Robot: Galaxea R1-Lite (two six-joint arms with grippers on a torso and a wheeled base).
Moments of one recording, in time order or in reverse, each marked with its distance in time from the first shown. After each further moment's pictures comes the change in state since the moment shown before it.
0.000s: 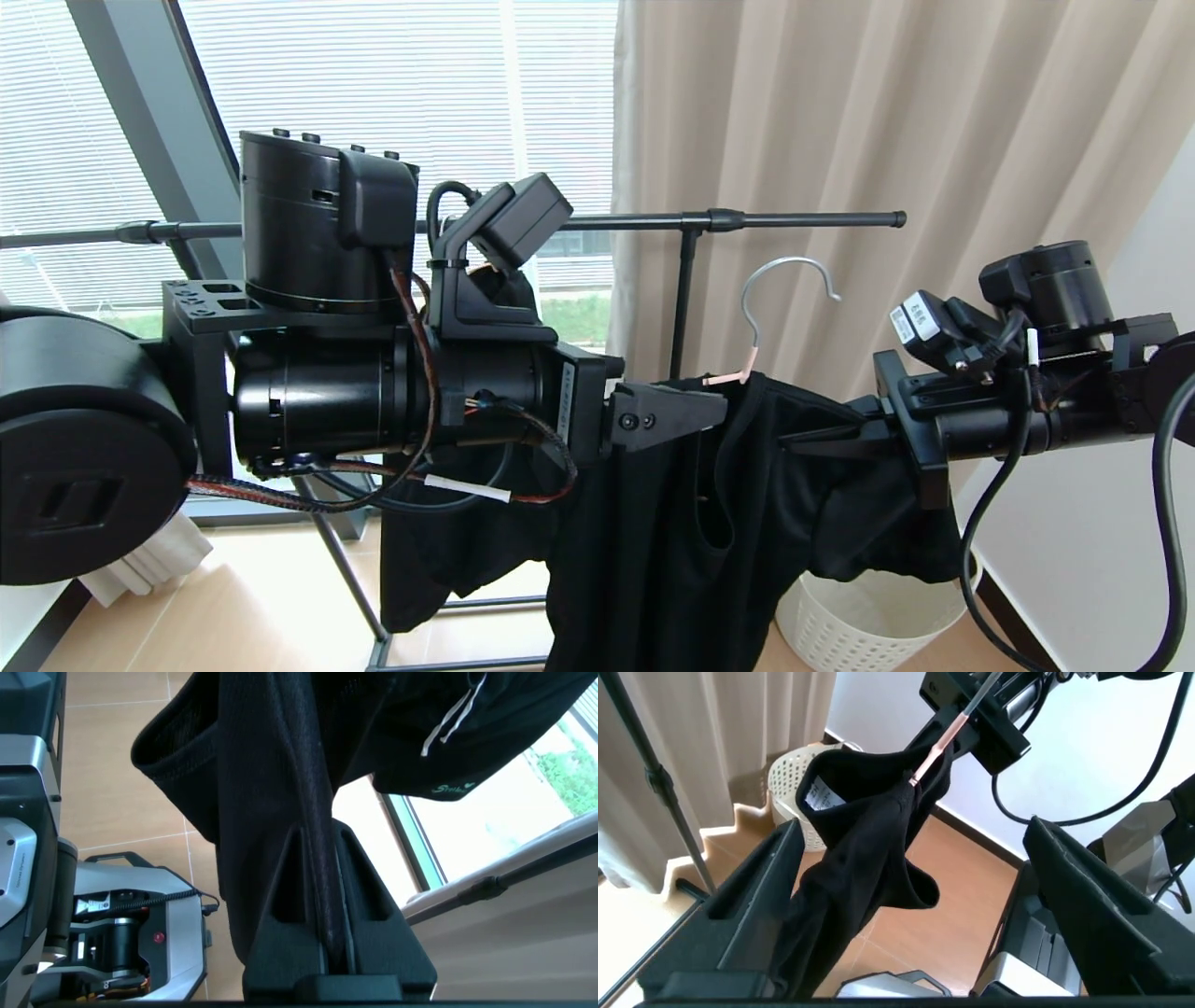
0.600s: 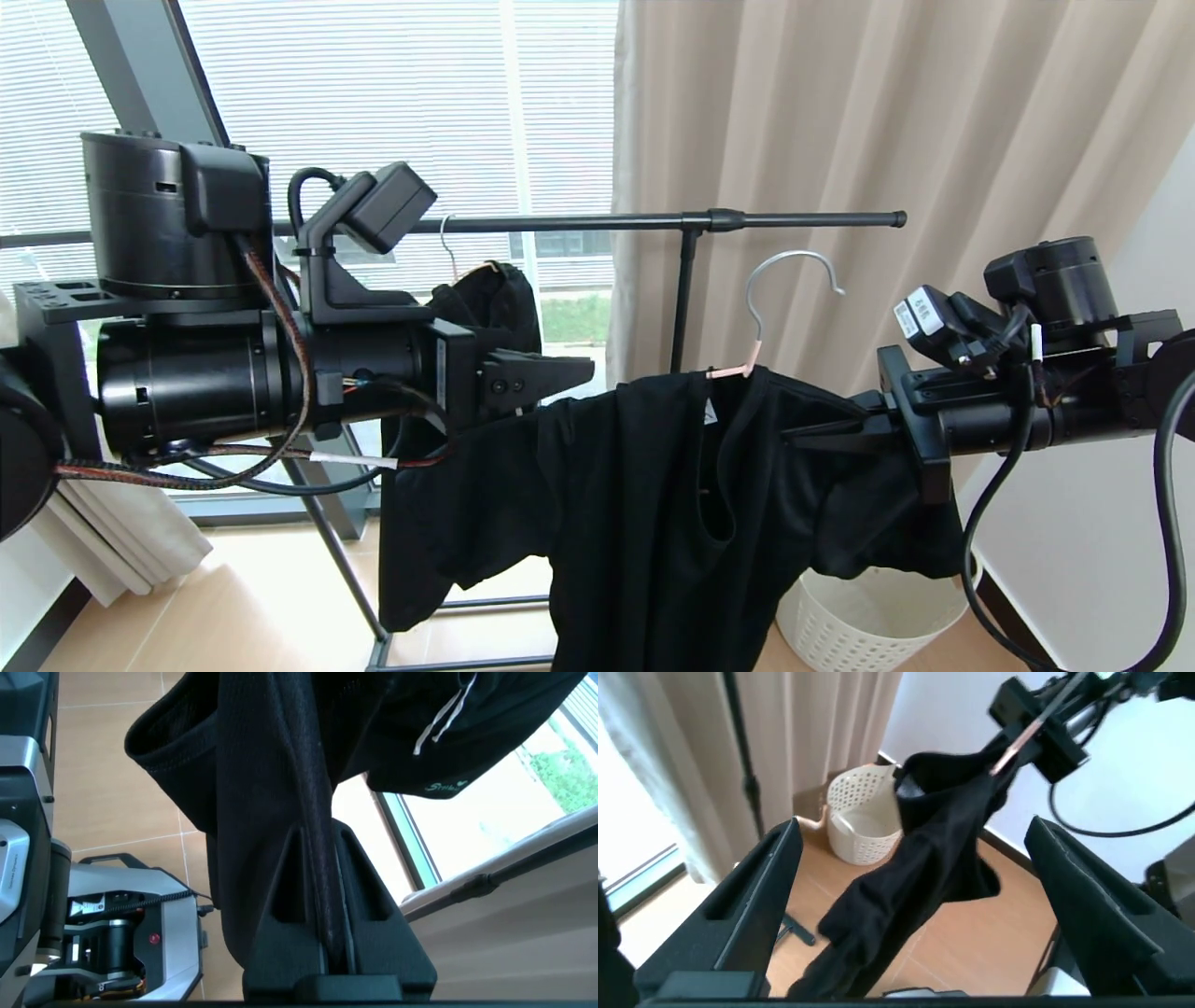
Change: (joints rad) left arm 0.190 -0.101 0.105 0.000 0.020 0.075; right arm -0.010 0.000 -0.008 -0.001 0.000 0.000
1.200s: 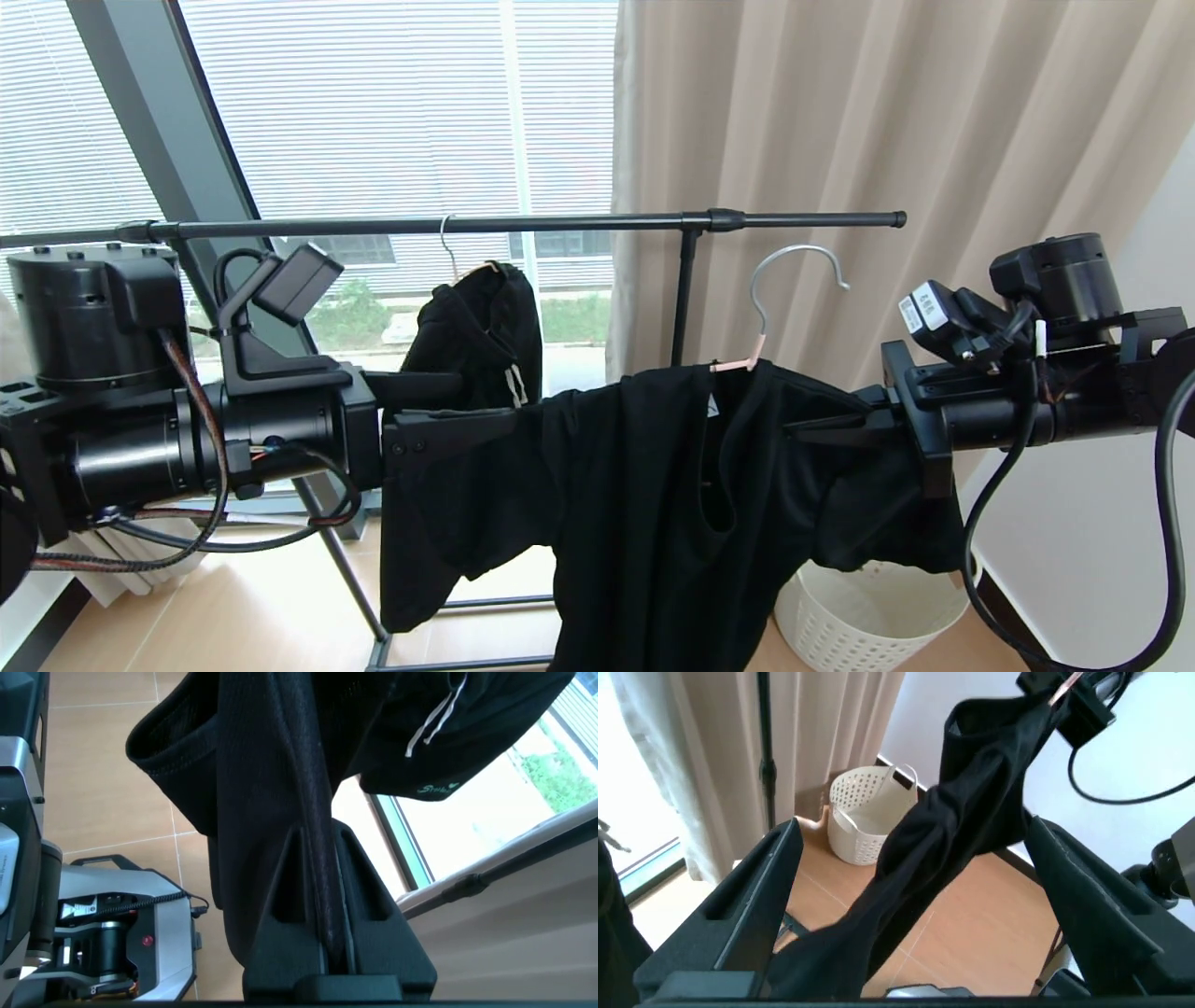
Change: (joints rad) left arm 0.209 -0.036 0.285 -0.267 -0.293 0.006; right arm -0.011 0.000 -0.003 -0.011 0.000 0.000
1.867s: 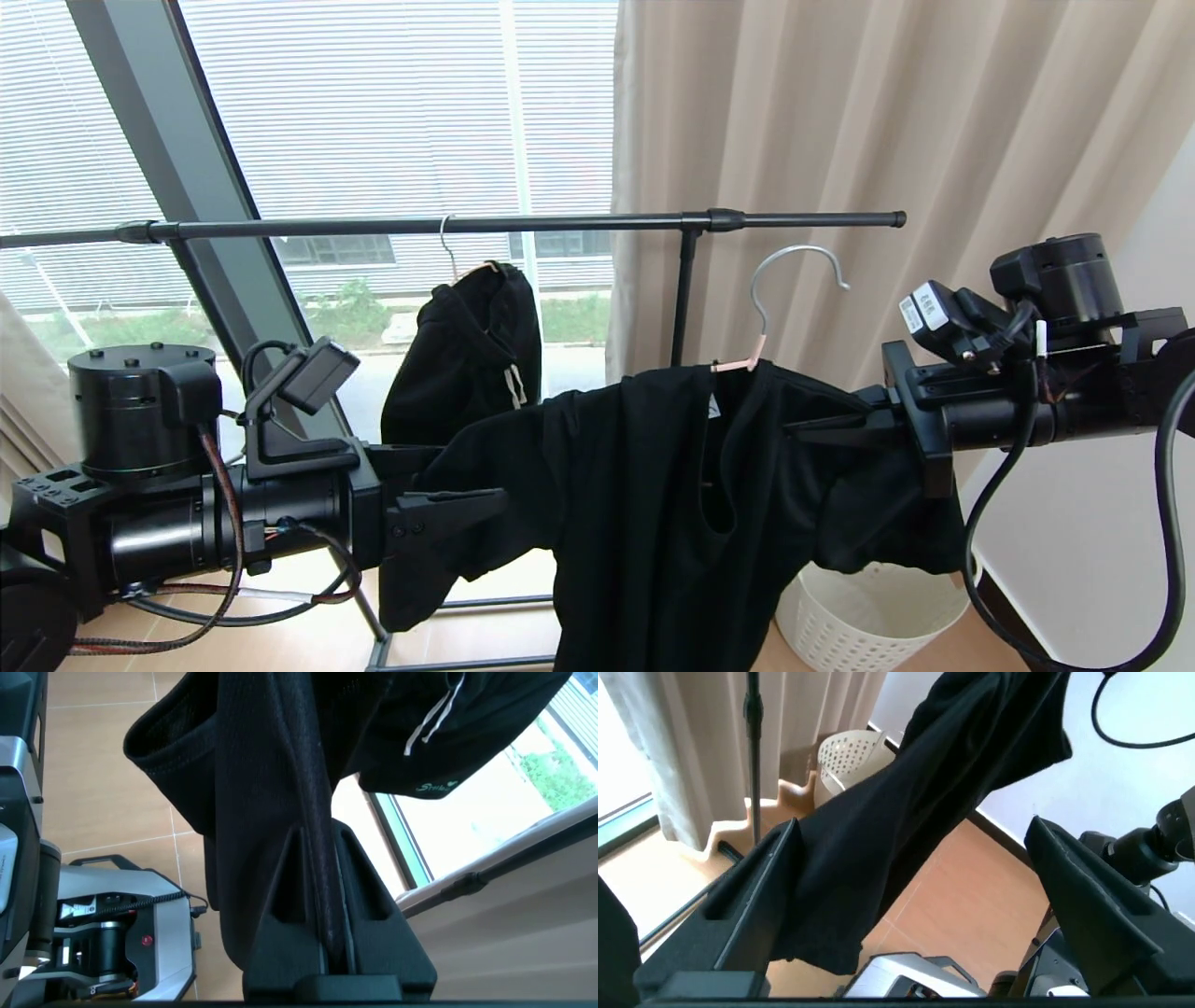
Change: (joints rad) left arm 0.028 0.066 0.198 -0.166 -0.035 0.000; right arm -0.002 -0.001 0.001 -0.001 0.000 0.000
